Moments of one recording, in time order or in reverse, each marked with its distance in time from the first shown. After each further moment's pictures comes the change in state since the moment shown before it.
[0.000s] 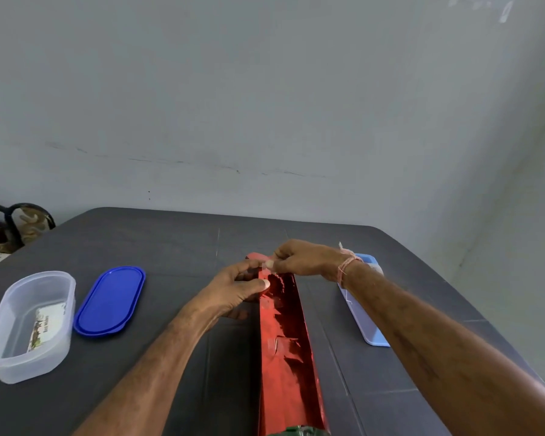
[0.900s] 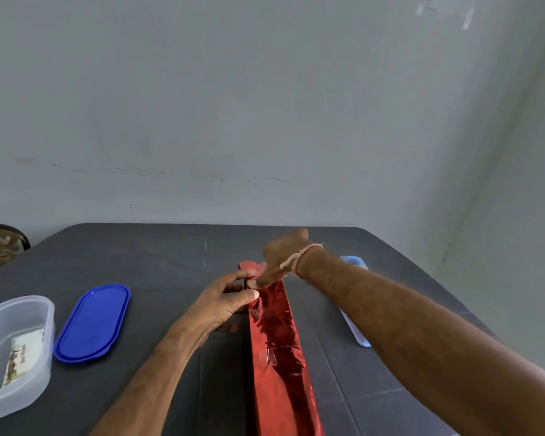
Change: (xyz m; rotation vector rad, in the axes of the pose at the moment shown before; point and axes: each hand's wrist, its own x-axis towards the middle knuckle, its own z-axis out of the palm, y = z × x) left_hand 0.007 -0.009 0.000 0.019 0.021 0.054; right_hand -0.029 -0.034 -0.015 -0.664 0.002 0.156
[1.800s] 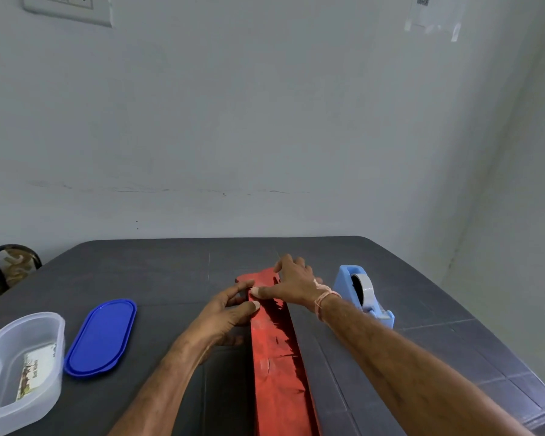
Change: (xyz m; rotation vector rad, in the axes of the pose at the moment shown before) left_hand -0.002 -0.004 0.000 -0.103 -0.021 -0.082; right_hand 0.052 0.014 0.073 0.606 0.326 0.169
